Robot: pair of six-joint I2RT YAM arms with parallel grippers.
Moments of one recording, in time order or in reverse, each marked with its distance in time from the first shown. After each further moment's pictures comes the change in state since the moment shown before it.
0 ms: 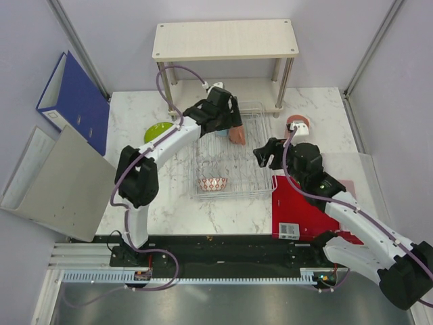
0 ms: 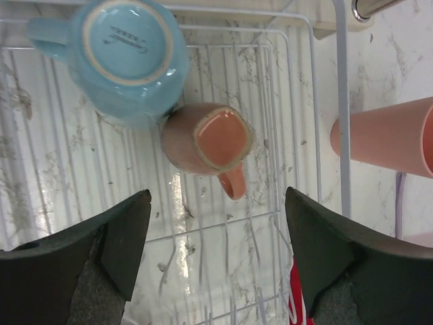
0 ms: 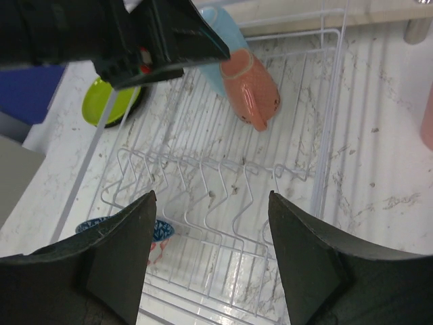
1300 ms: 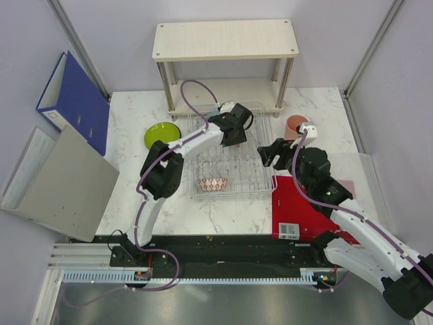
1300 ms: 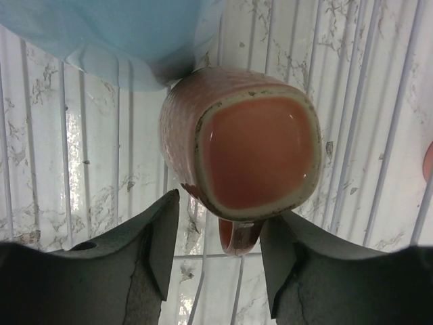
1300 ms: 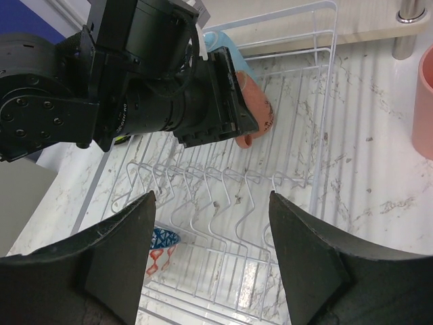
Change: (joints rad) left arm -0.108 0.264 0.143 -0.135 -0.177 -0.187; right arm 0.002 -0.110 -0.024 0.013 0.042 0.024
